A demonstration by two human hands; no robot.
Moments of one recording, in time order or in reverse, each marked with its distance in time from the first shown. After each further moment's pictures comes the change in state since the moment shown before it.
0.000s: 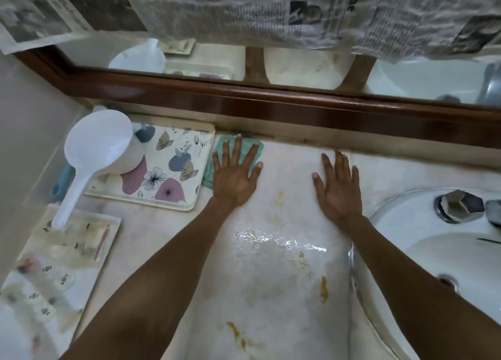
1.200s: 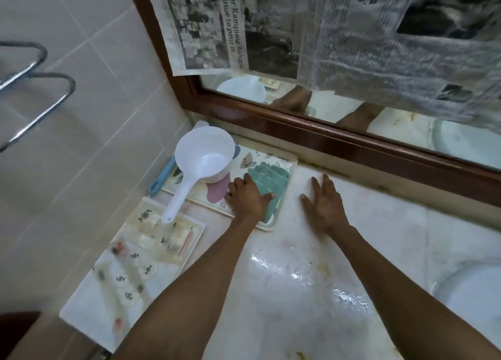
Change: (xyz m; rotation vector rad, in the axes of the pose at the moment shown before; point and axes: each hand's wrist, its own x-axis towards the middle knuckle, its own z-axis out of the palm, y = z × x) left_hand -0.034 -0.127 -0.077 -0.307 0.004 -0.591; right_hand 0.035 -0.211 0.019 0.065 -0.233 -0.172
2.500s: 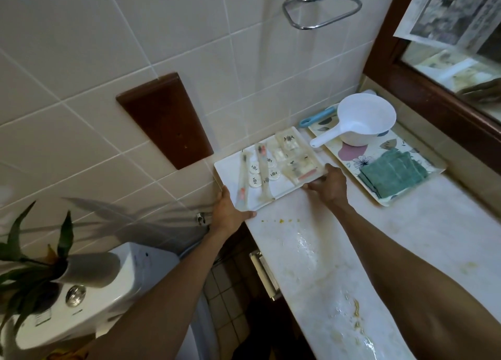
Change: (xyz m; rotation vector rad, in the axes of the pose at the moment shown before) left_hand -0.260 -0.297 -0.064 -0.477 0.196 -0.621; right_hand -0.070 -0.207 0.116 0.451 -0.312 -0.309
